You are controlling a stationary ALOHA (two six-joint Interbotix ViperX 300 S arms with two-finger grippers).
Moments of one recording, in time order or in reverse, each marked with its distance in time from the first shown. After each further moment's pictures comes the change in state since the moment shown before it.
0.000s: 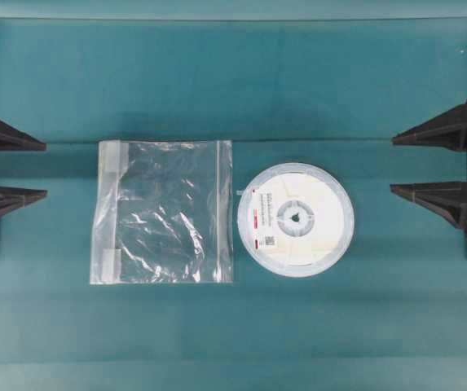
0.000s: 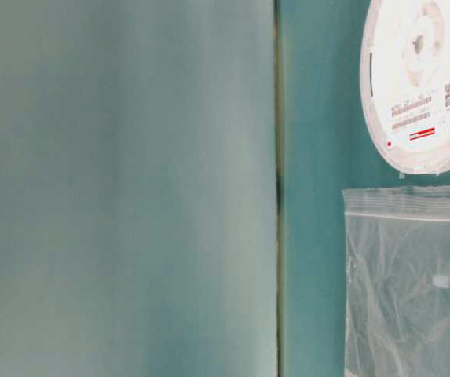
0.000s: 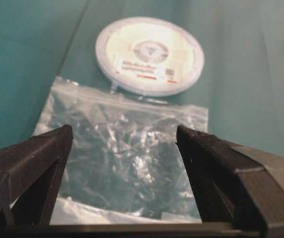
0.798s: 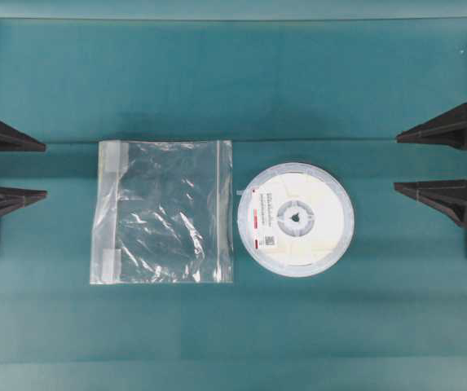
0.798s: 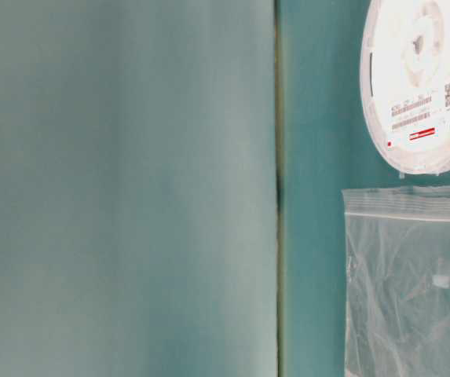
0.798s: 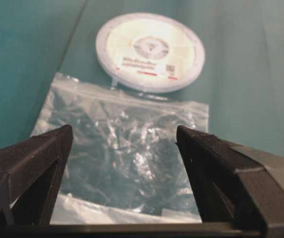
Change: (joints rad) left arm 0.000 0.000 0.000 0.000 0.009 0.000; right arm -0.002 -0.023 0.000 -0.002 0.014 -0.002
